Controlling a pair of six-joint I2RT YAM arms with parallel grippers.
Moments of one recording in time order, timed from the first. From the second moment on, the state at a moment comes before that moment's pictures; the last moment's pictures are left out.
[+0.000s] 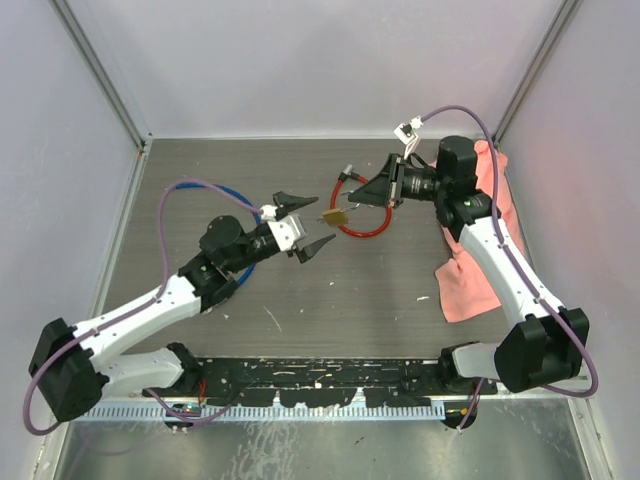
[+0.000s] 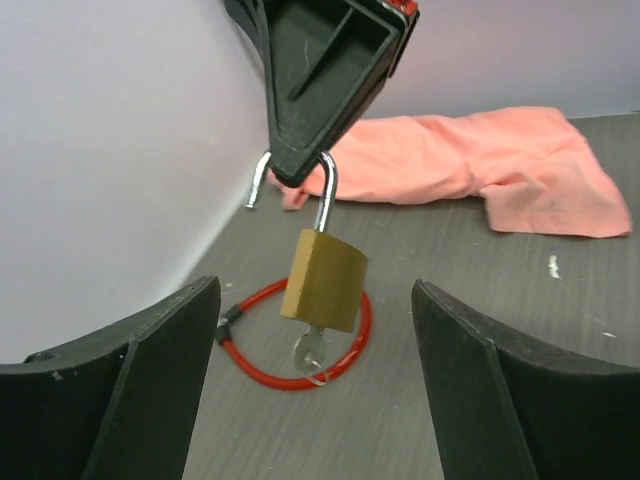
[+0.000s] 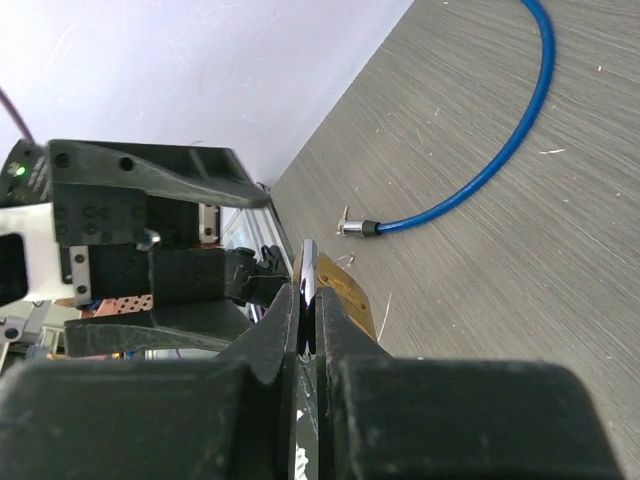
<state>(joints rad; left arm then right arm) -0.80 1.08 0.76 0.46 0.30 0.39 0.22 1.30 1.18 -0.13 -1.01 0.58</state>
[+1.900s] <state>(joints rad) -0.52 1.35 0.97 0.44 1.19 -0.43 0.29 1.23 1.56 -1.03 -1.05 -1.06</state>
